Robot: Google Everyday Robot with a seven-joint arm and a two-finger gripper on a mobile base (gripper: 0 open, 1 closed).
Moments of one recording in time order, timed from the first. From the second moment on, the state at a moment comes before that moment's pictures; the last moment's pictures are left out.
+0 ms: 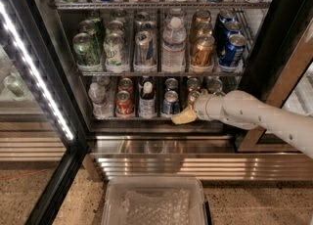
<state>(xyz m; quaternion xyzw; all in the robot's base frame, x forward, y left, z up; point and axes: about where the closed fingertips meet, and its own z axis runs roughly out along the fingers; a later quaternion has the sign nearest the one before) 0.700 -0.127 0.609 -0.36 0.81 0.13 0.44</state>
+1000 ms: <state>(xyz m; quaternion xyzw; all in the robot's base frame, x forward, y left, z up) 0.698 -0.138 0.601 -0.34 0.82 0.12 0.44</state>
